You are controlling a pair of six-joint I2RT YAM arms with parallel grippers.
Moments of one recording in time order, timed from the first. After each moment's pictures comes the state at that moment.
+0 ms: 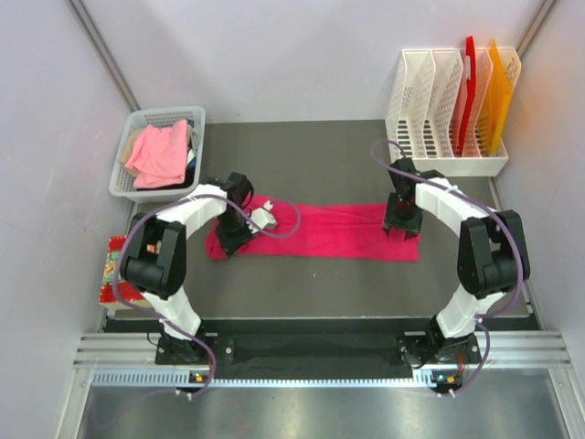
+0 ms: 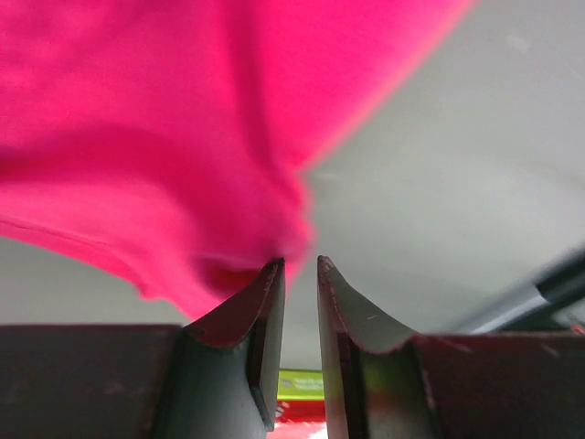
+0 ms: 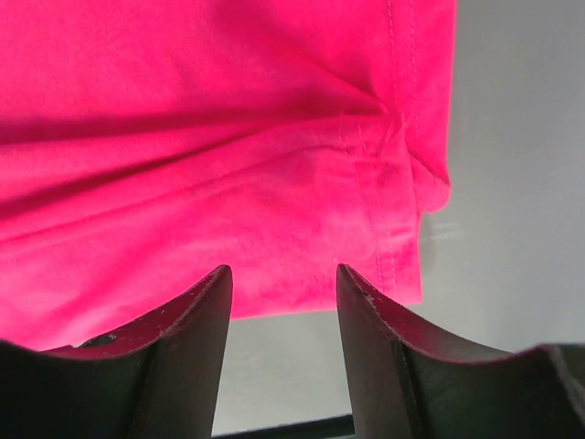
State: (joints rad) left arm -0.32 1.73 1.17 -1.03 0.08 0.75; right arm 0.25 1.69 1.17 -0.84 0.14 0.51
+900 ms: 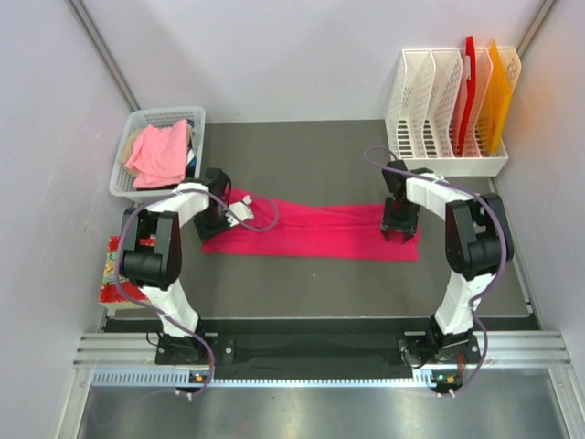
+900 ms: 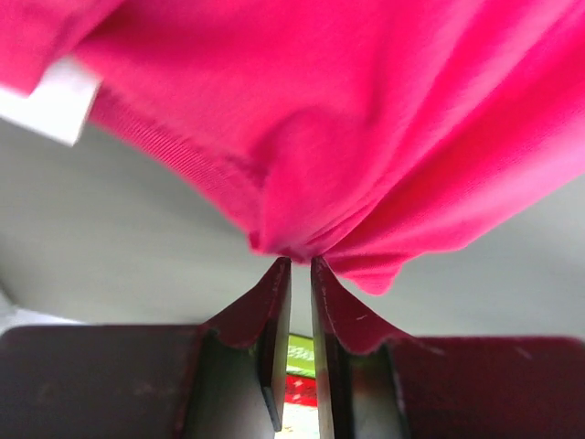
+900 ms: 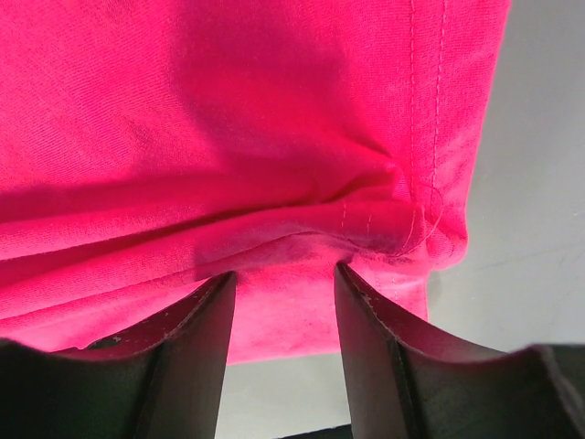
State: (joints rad) left arm -0.15 1.79 1.15 -0.85 -0.12 0.95; right arm 0.24 1.86 1.23 -0.85 0.17 0.50
